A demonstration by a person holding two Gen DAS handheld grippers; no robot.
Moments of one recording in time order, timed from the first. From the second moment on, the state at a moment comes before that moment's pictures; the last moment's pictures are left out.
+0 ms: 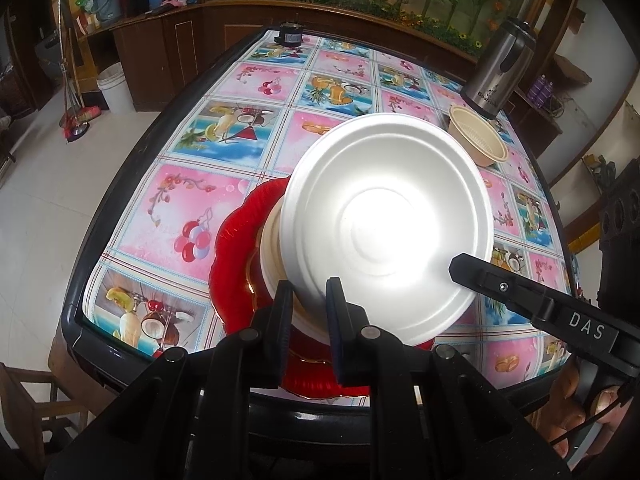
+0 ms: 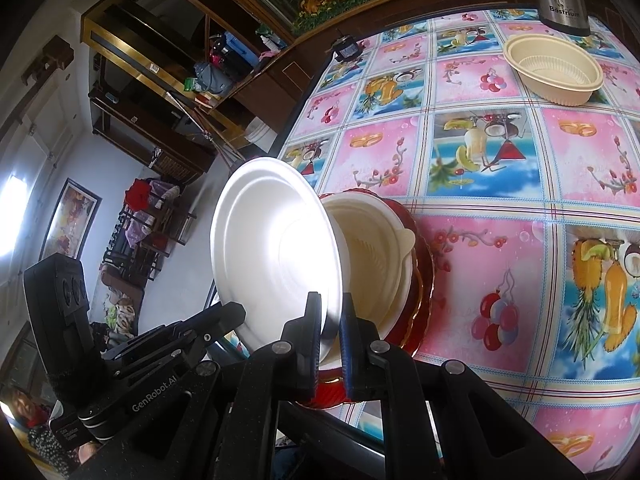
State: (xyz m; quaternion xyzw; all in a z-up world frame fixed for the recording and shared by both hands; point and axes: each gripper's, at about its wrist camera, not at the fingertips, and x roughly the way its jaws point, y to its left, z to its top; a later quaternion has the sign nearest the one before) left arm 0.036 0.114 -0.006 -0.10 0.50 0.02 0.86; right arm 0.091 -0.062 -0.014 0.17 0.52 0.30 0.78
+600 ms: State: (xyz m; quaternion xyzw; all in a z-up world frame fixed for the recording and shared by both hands) left arm 0.036 0.113 -0.005 -0.10 0.50 0.02 0.86; right arm 0.093 -0.067 -0.014 0.17 0.52 0.30 0.78
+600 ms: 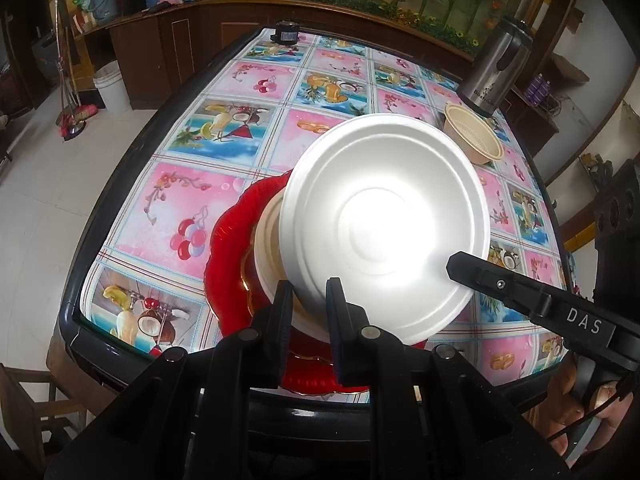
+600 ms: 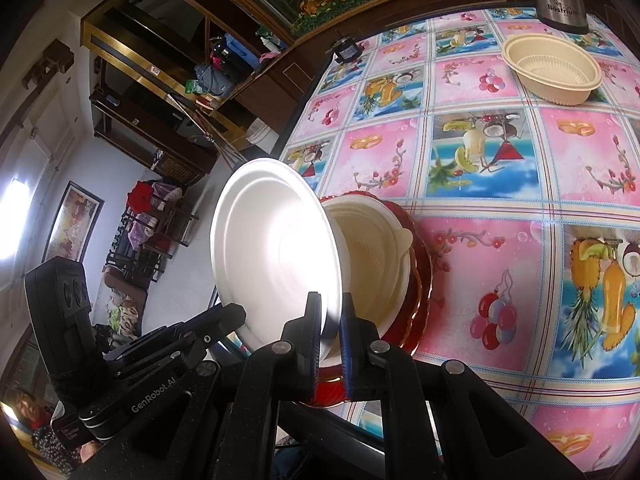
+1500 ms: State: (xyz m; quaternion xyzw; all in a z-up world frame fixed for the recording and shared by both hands) left arm 0.043 0.110 -0.024 -0.09 0.55 0.00 0.83; right arm 0.104 -0.065 -0.036 0.19 0.56 0.31 0.75
